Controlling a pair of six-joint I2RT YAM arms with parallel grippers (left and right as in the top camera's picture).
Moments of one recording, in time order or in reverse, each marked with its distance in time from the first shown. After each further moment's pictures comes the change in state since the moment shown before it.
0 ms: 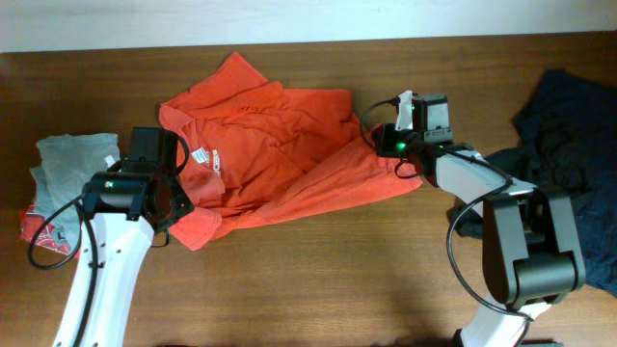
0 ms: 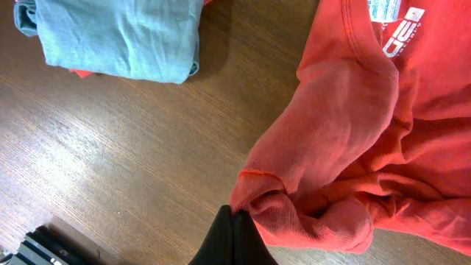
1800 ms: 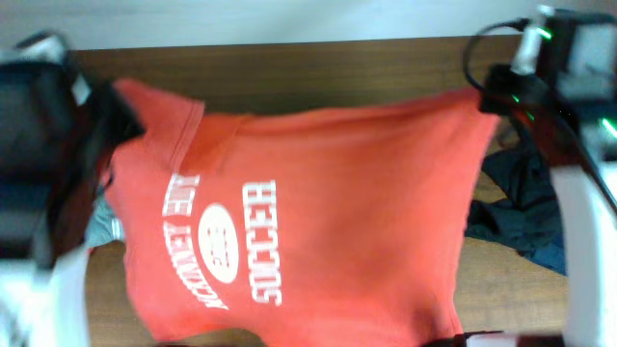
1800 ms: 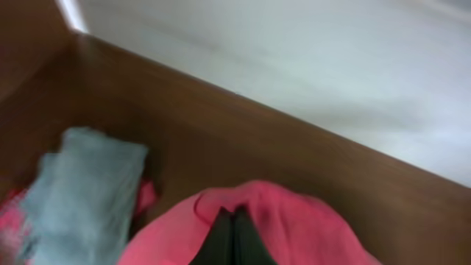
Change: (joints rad) left arm 0.000 0.051 0.790 0.000 0.079 0.214; right arm -0.092 -0.371 0.806 -1.111 0.465 -0.134
